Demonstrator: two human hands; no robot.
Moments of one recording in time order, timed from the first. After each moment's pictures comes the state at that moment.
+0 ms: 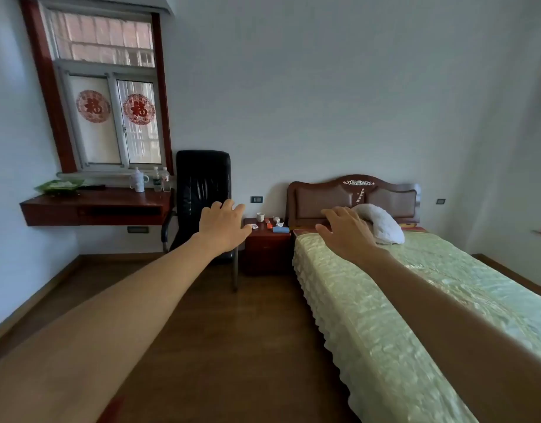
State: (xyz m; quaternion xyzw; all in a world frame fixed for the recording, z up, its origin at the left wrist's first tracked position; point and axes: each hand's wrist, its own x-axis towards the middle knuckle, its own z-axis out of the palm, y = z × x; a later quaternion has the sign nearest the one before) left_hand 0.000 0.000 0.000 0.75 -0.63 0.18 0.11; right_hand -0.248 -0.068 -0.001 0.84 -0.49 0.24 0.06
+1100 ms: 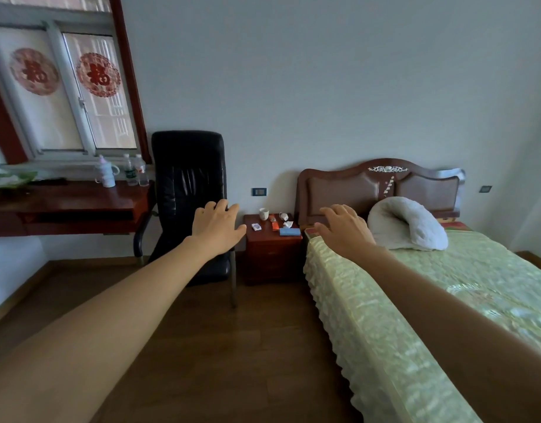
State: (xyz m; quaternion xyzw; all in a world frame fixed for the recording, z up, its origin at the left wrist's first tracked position) left_hand 0.170 -0.438 -0.052 0.77 -0.62 0.16 0.07; right_hand -0.081 -0.521 -0.054 0.84 -0.49 0.21 0.05
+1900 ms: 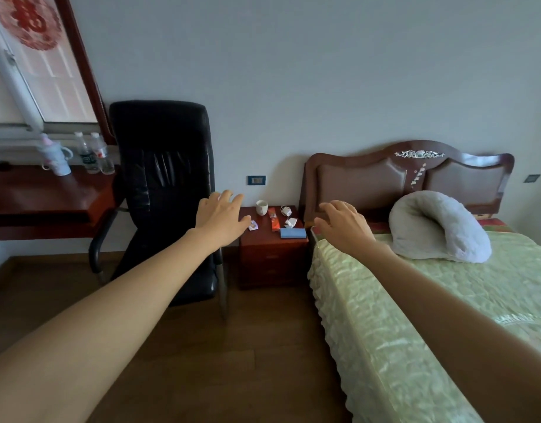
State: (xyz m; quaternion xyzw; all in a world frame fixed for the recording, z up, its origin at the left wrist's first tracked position) left_hand 0.270 -0.802 -0.107 0.76 -0.63 0.12 0.07; right_hand 0.021 -0.880 -0.108 0.85 -0.50 0.17 -0.01
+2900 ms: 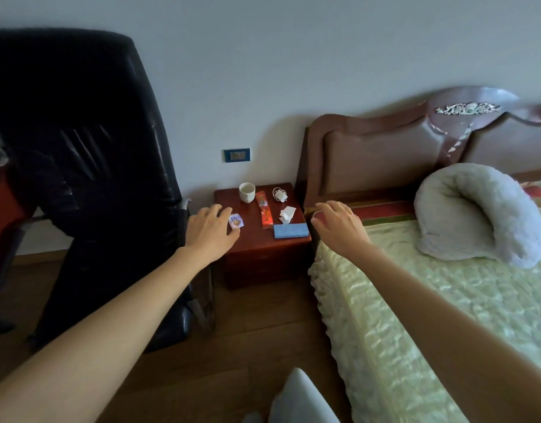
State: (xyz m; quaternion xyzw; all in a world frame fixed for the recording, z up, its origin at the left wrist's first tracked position) left_hand 0.396 -1.179 -0.256 0.77 -0.64 -0.01 0.05; right_hand 0.135 -1.258 -0.234 0.83 -0.54 0.11 -0.09
